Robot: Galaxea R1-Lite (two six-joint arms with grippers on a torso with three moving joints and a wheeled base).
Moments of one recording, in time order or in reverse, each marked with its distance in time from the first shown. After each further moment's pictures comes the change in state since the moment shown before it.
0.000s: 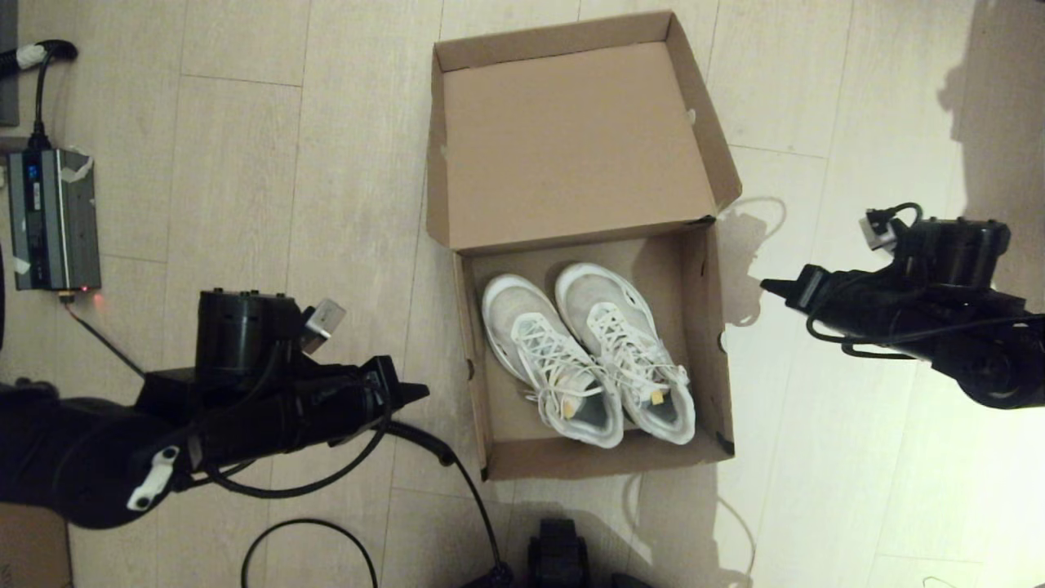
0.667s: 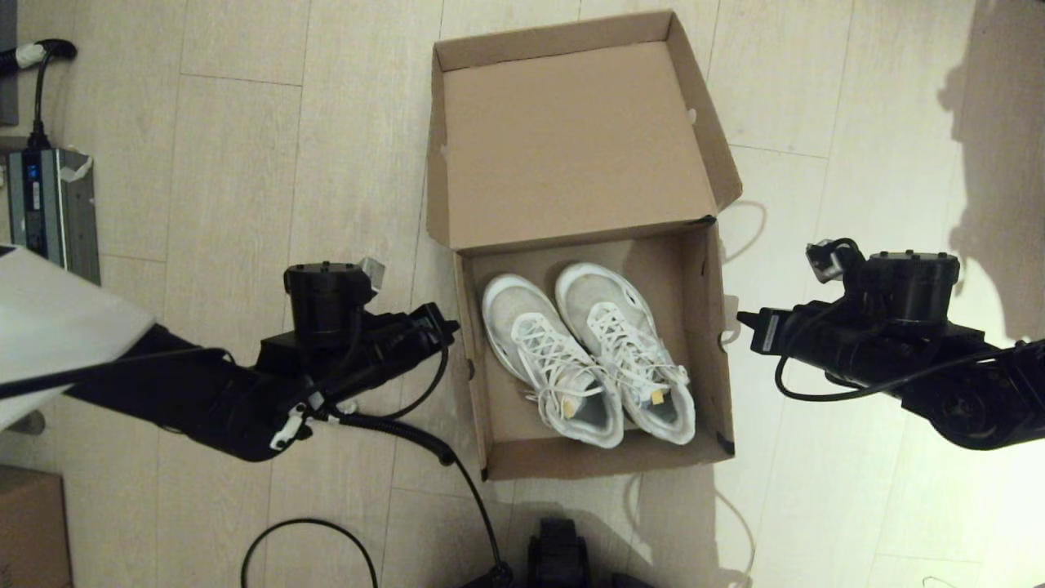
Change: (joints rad) left arm -0.047 0.269 -0.234 -0.290 0.137 -0.006; right arm 0.110 -0.003 0.144 -0.082 -0.142 -0.213
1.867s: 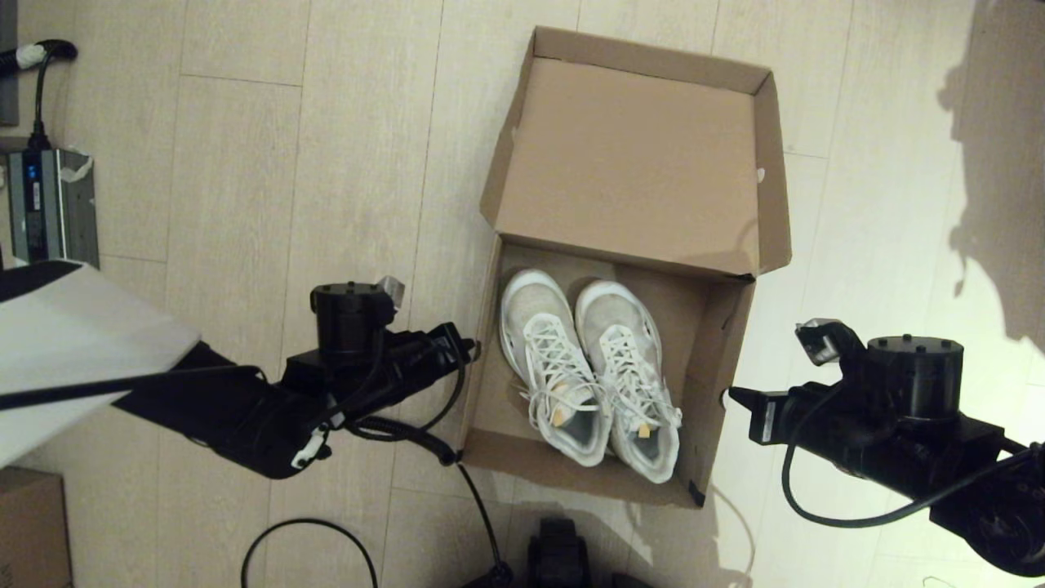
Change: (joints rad) left arm -0.036 0.032 0.050 -0.034 0.008 -0.001; right arm 0.106 -0.062 0.364 -0.198 -0.051 -0.011
